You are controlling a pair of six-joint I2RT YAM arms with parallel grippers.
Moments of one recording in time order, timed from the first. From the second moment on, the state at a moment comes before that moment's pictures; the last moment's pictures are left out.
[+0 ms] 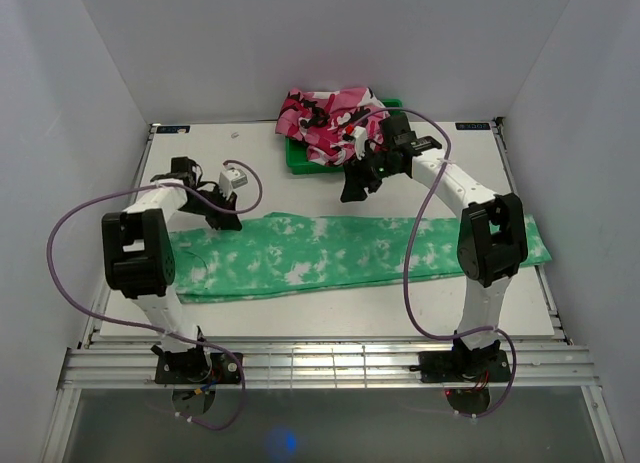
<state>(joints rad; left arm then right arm) 0.08 1.87 1.28 -0.75 0.77 0.82 0.40 1.93 1.63 -0.64 -0.71 -0.34</state>
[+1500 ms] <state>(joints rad) -0.28 0.97 0.25 0.07 0.31 1.35 0.70 2.16 1.55 -0.37 -0.72 -0.24</state>
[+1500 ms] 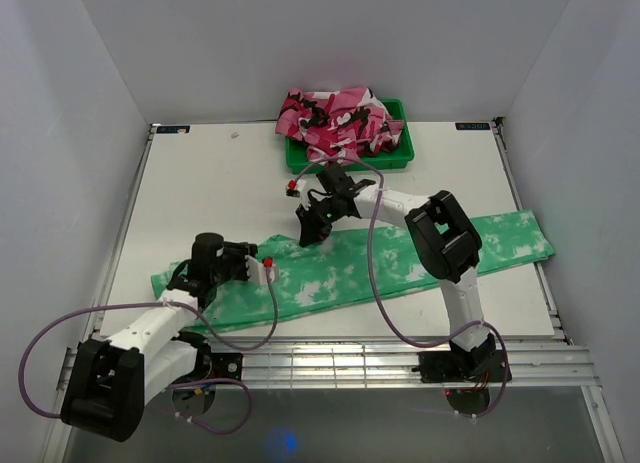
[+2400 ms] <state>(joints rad) -0.07 1.59 1.15 -0.65 0.72 0.48 0.96 1.73 0.94 -0.01 -0.37 -0.68</state>
